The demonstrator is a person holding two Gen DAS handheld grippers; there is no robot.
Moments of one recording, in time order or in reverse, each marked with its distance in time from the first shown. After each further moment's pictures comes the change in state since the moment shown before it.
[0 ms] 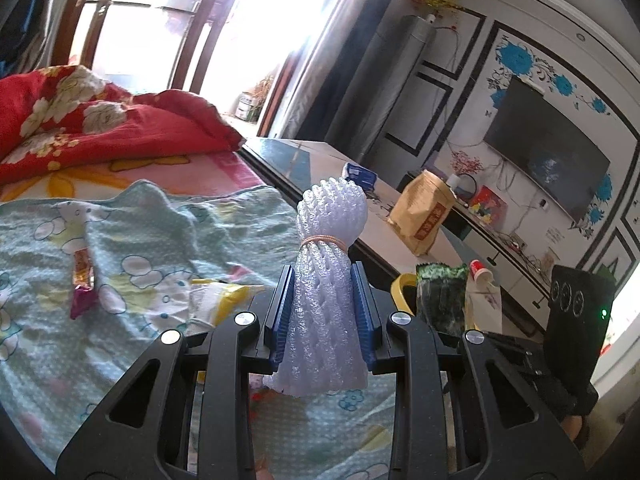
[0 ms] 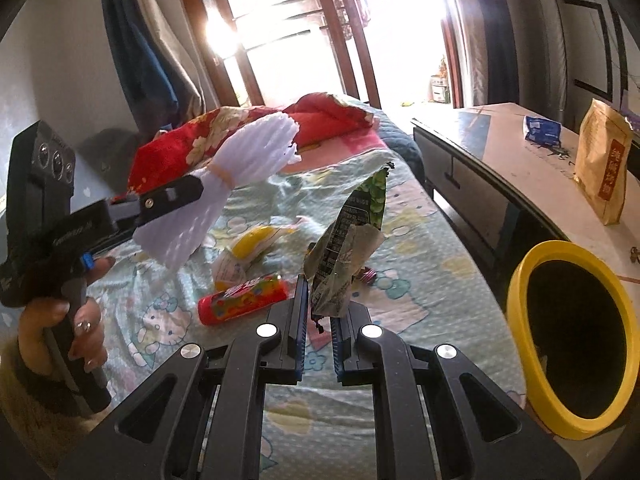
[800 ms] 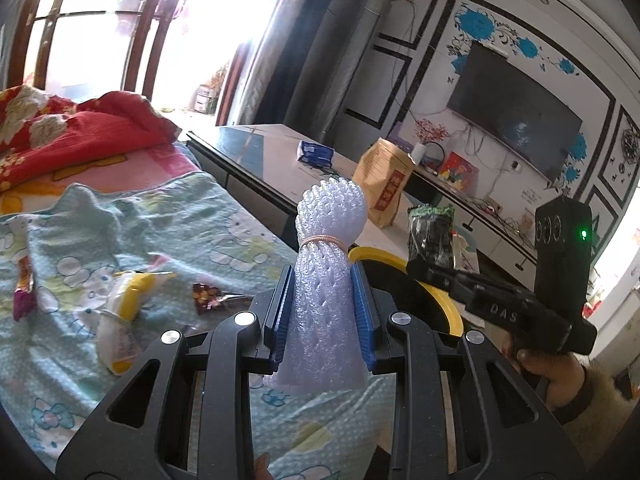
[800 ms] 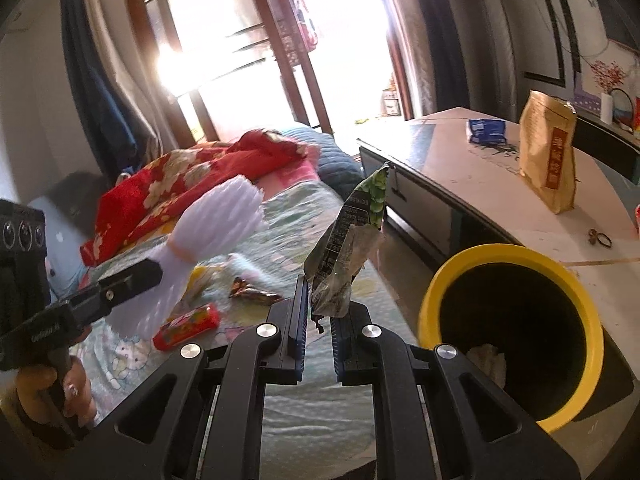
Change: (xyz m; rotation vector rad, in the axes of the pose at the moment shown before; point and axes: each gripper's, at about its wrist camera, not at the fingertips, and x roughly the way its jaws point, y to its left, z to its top) left arm 0.030 -0.064 -0.018 0.113 0.070 -0.097; right arm -0.046 -0.070 0.006 0.124 -0.096 -0.121
